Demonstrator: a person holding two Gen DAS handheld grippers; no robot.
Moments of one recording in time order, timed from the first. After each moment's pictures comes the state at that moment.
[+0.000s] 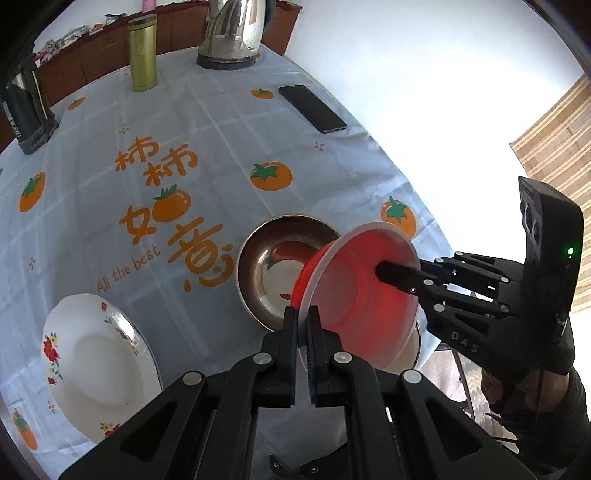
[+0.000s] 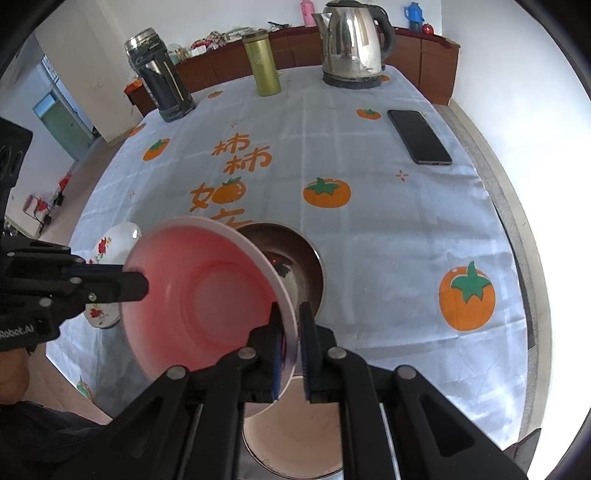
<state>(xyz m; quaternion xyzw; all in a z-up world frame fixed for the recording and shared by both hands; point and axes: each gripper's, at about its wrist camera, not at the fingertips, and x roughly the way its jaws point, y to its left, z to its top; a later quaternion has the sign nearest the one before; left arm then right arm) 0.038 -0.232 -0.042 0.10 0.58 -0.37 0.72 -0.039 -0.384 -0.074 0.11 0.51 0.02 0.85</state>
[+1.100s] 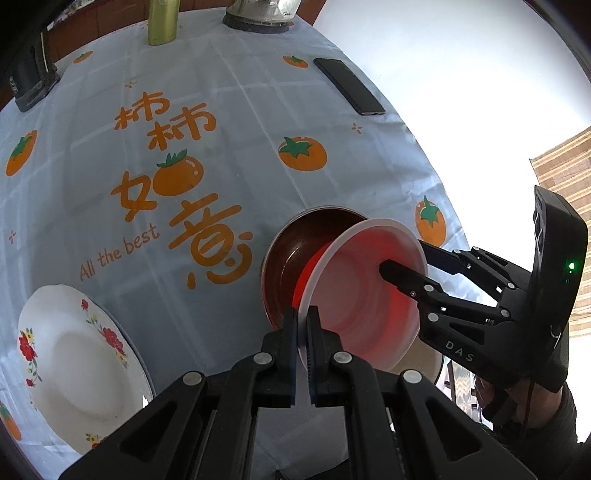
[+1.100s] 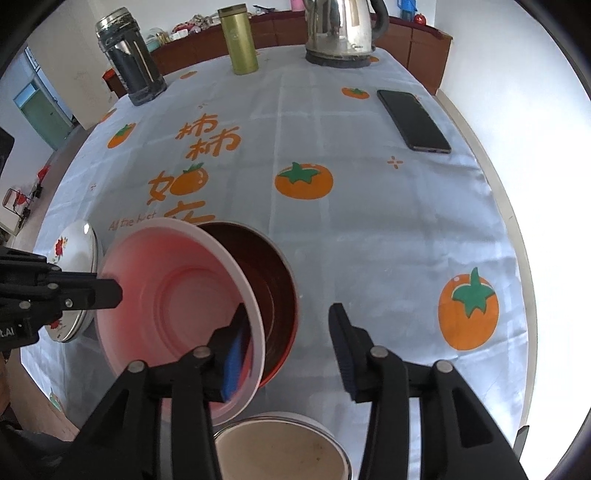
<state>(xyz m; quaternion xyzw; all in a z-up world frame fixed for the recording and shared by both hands) 0.076 -0.234 -0.093 0.07 0.63 -0.34 0.70 0.000 -0.391 -0.115 0.08 0.55 -0.01 0.83</state>
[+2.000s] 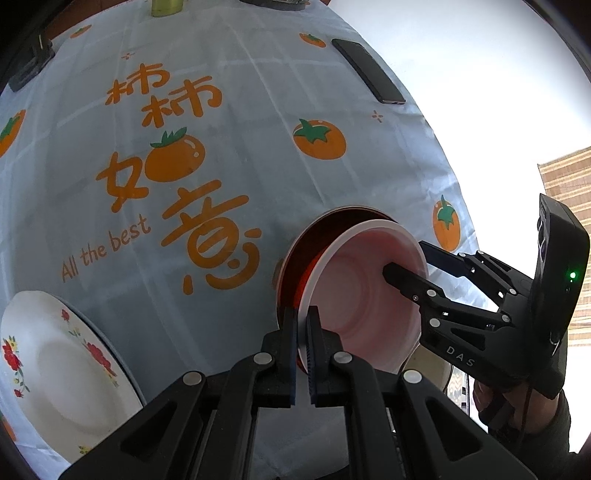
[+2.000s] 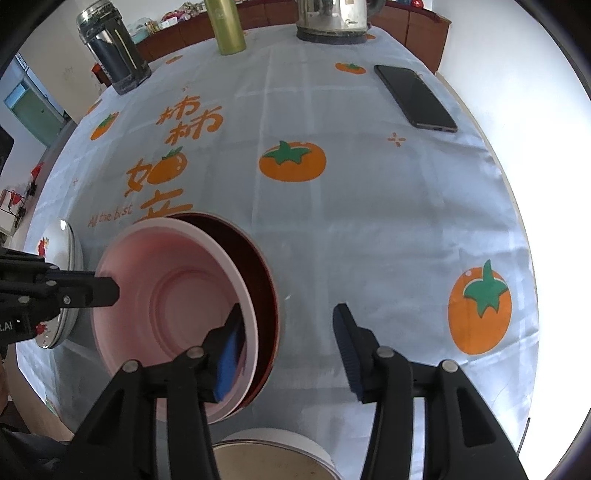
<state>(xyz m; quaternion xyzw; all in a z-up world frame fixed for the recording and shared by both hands) 0.095 -0.242 -0.123 0.05 0.66 -0.32 0.67 0.016 -0.399 -0.142 0.09 0.58 -0.02 0.81</state>
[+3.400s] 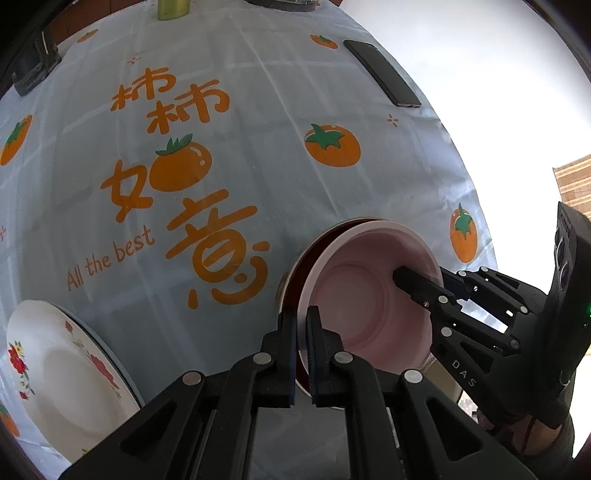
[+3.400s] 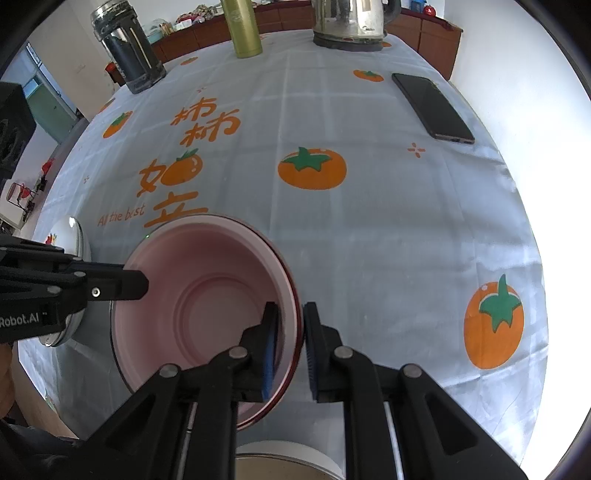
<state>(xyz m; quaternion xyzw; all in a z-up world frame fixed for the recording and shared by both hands) 0.098 -0.254 -0.129 0.07 0.66 -0.30 0.69 0.023 -0.389 -0.145 0.08 0.56 0.00 0.82</state>
